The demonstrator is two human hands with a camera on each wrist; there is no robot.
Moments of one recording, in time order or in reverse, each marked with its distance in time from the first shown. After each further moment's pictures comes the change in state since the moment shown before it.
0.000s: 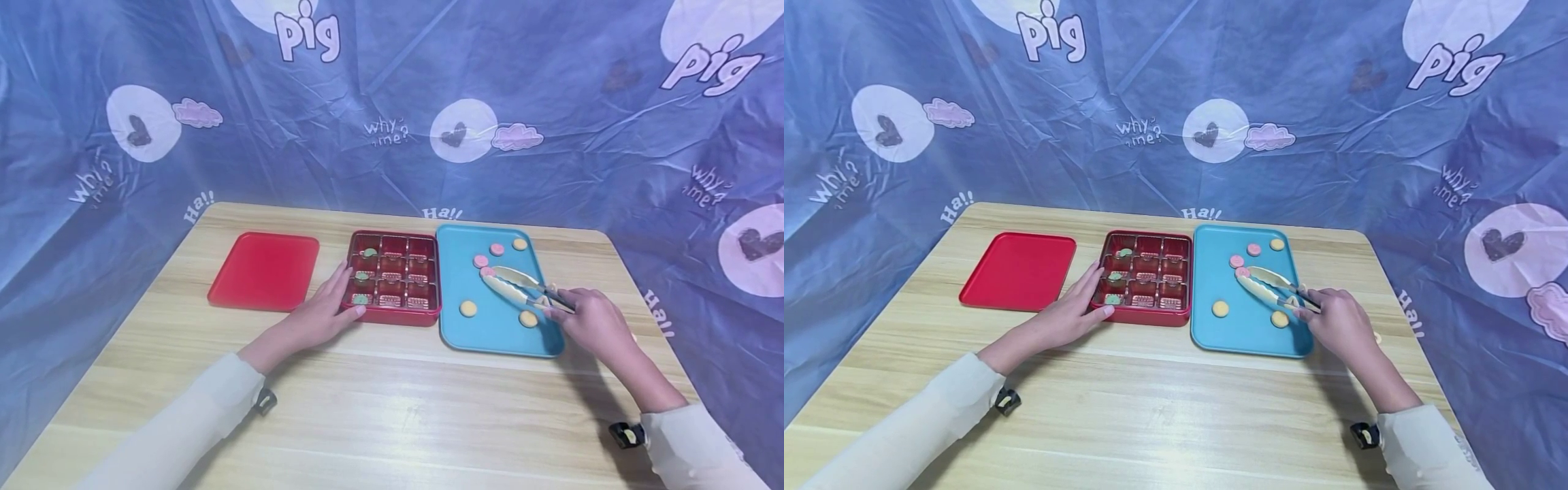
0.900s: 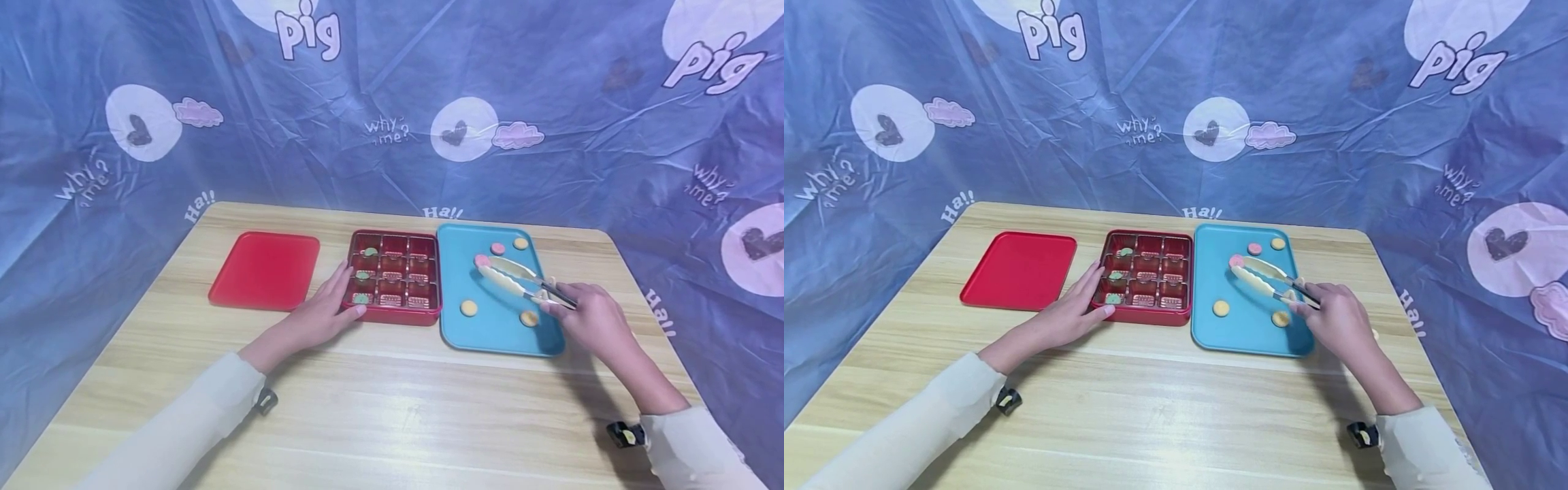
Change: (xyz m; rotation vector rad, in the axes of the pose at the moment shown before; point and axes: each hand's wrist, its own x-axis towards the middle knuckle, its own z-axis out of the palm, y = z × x) left_hand 0.000 -0.001 0.002 0.004 0.006 0.006; right_hand 0.000 -0.014 -0.005 0.067 0.041 0.016
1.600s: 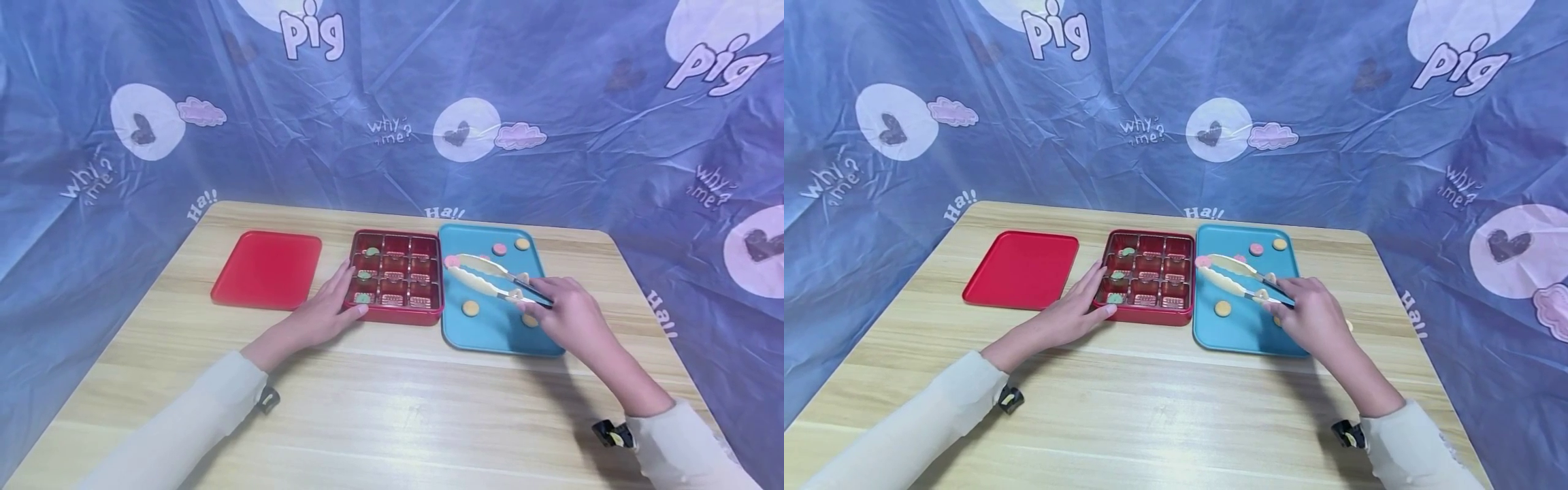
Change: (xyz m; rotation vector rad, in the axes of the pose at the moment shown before) left_hand -0.001 0.001 -0.002 0.003 -0.018 -0.012; right_hand 0.003 -0.049 0.002 0.086 0.067 -0.167
